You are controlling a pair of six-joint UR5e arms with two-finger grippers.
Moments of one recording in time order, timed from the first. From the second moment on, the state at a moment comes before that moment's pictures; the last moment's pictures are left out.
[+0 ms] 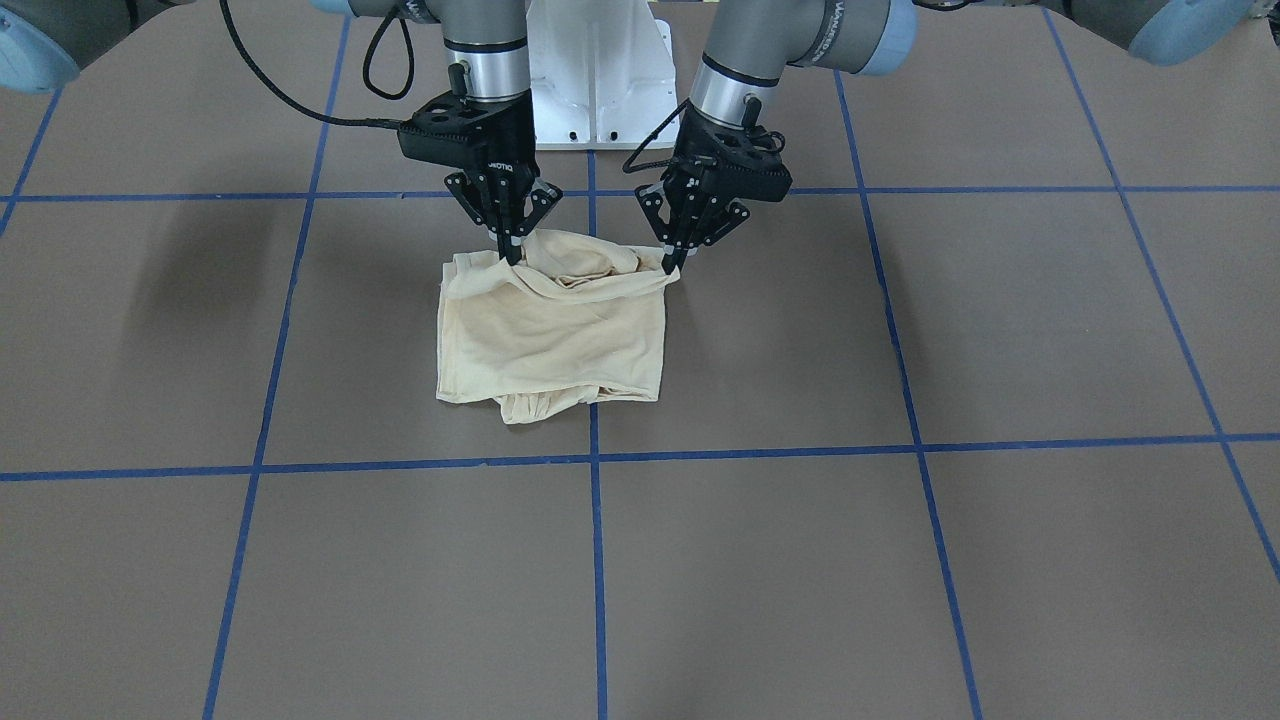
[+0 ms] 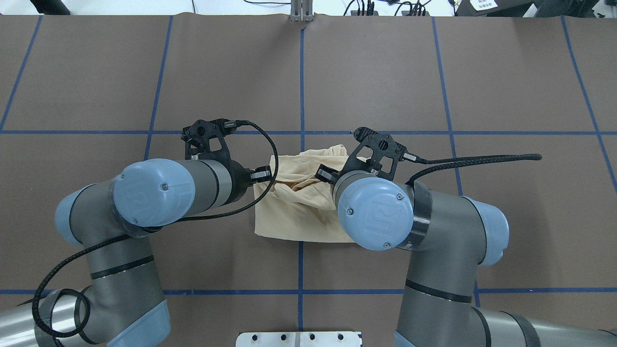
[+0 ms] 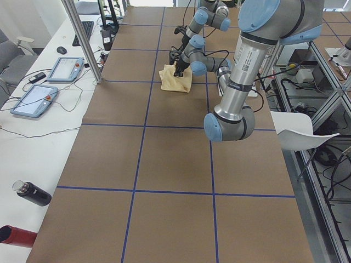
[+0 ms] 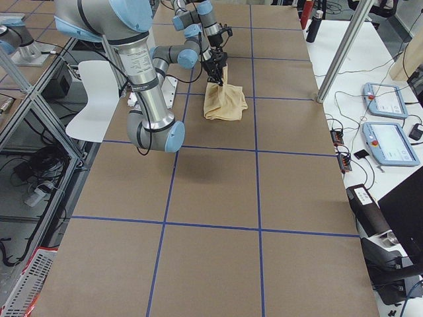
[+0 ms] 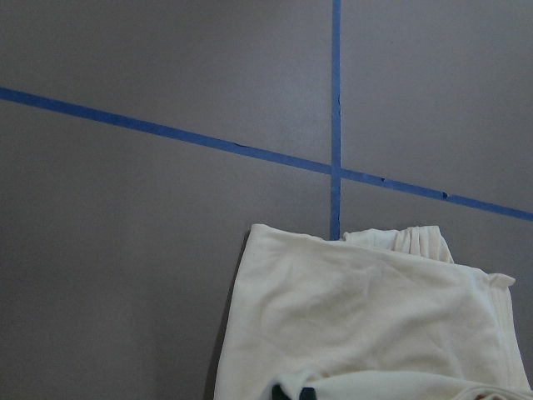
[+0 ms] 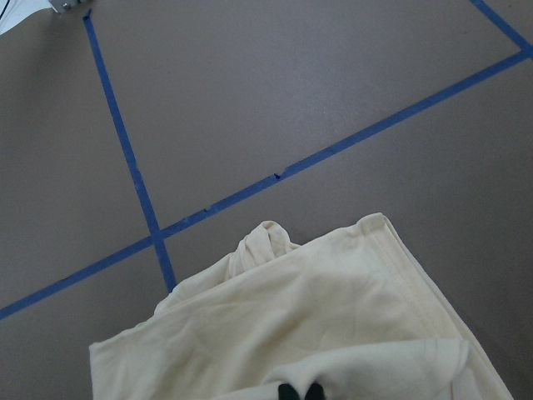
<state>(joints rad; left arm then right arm) -0.44 -2.09 -1.90 -1.83 -1.53 -1.46 0.36 -0.97 1.96 -1.73 1.35 1.78</state>
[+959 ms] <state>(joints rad) -0.48 -2.21 -1.64 -1.87 -1.52 -1.42 0.42 -0.92 1.78 -1.72 1.37 1.72</state>
